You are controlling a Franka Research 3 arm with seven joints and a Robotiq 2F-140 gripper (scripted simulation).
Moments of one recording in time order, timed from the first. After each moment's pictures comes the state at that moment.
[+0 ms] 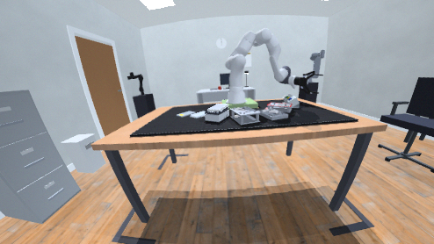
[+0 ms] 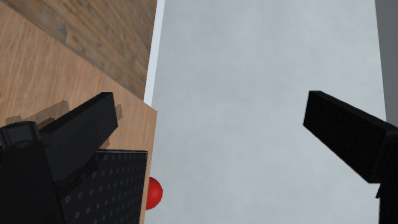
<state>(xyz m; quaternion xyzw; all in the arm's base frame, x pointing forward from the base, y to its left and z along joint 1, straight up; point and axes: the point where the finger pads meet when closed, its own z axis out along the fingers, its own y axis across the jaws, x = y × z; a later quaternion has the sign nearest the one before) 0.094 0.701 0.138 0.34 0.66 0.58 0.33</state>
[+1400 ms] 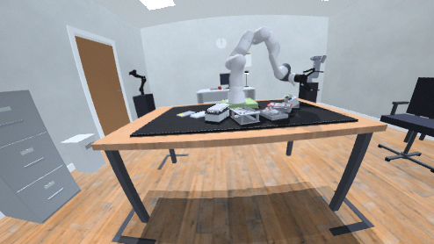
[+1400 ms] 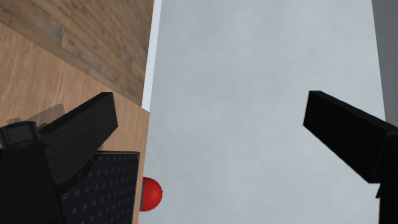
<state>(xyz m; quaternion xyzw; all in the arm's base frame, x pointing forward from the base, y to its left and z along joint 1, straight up) 0.093 0.702 0.164 0.35 0.66 0.59 0.32</state>
